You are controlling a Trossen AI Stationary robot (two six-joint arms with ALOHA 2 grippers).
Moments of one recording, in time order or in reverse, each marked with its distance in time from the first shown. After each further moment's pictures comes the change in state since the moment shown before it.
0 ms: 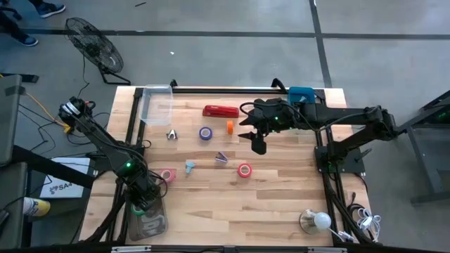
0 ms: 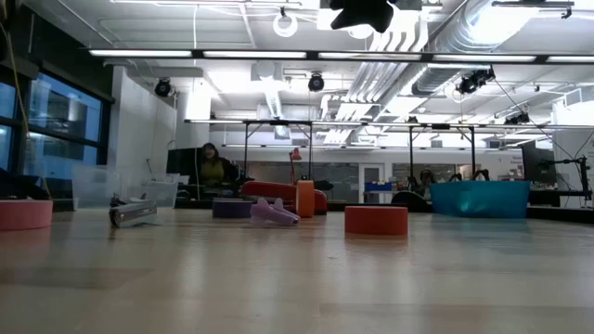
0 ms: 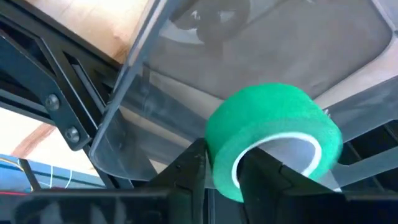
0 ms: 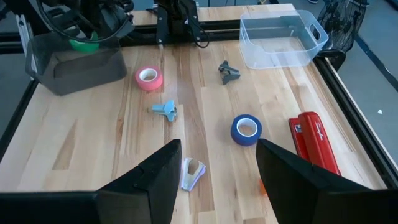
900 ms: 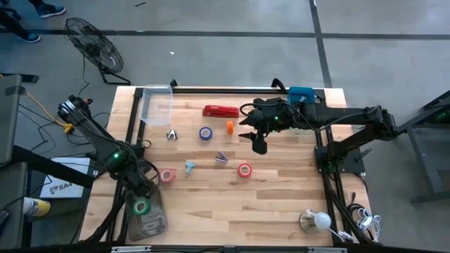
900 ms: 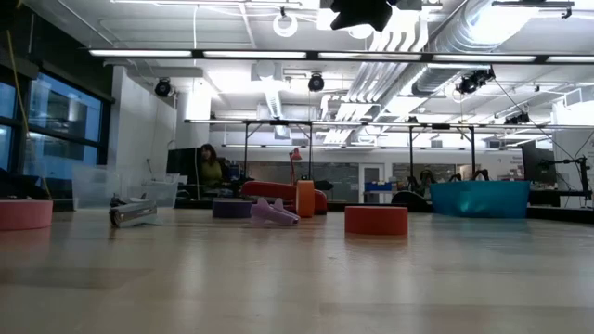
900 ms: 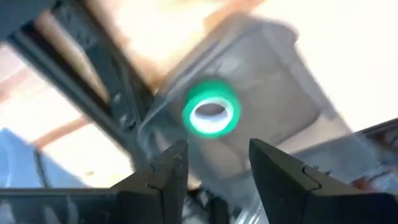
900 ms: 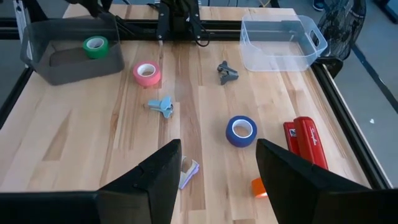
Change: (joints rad) left arm 0.002 -0.060 0.255 -0.372 -0.310 -0.196; right arm -0.004 0.000 0.000 -0.003 0.000 -0.065
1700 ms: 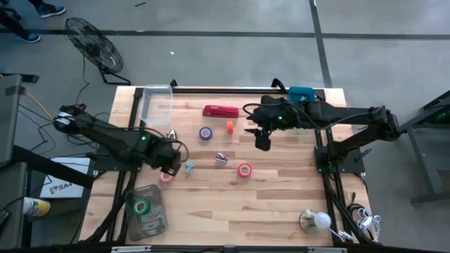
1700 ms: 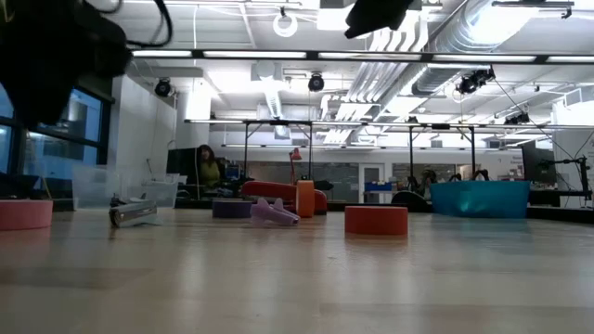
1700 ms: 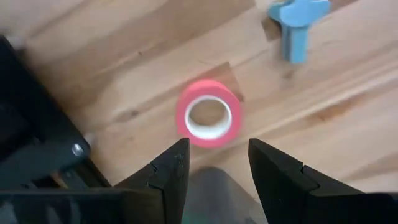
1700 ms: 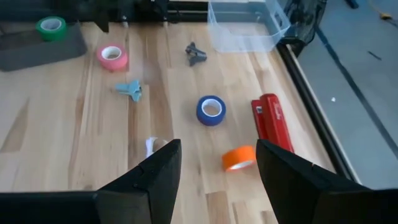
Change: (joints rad) left arm 0.485 0.123 0.001 0.018 -0.206 0.482; right arm 0.000 -0.040 0.000 -0.102 0.130 0.013
